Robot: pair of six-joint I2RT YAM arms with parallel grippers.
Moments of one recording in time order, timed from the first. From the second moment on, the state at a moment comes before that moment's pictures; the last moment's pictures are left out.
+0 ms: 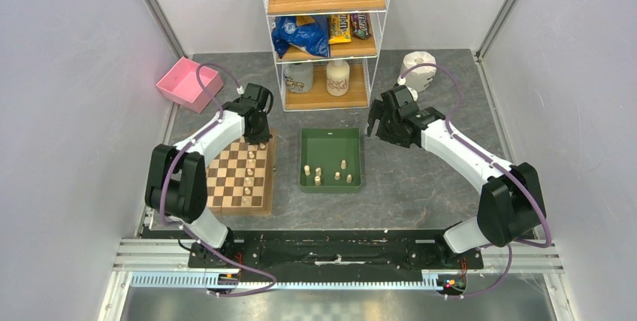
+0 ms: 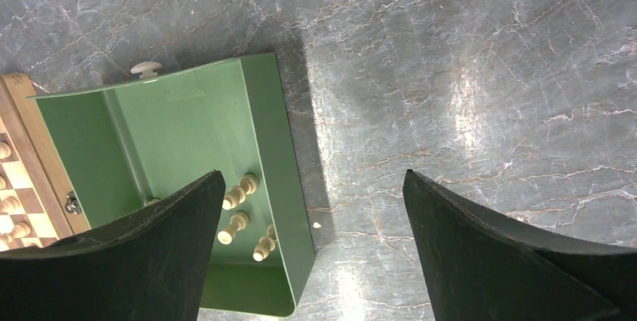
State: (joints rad) left arm -0.30 1.63 1.12 -0.64 -0.19 -0.44; right arm 0.46 1.47 1.11 -0.58 0.15 0.68
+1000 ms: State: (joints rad) left arm -0.29 1.62 1.11 -0.64 -0.18 -0.43; right arm 0.46 1.47 1.11 -0.58 0.13 0.68
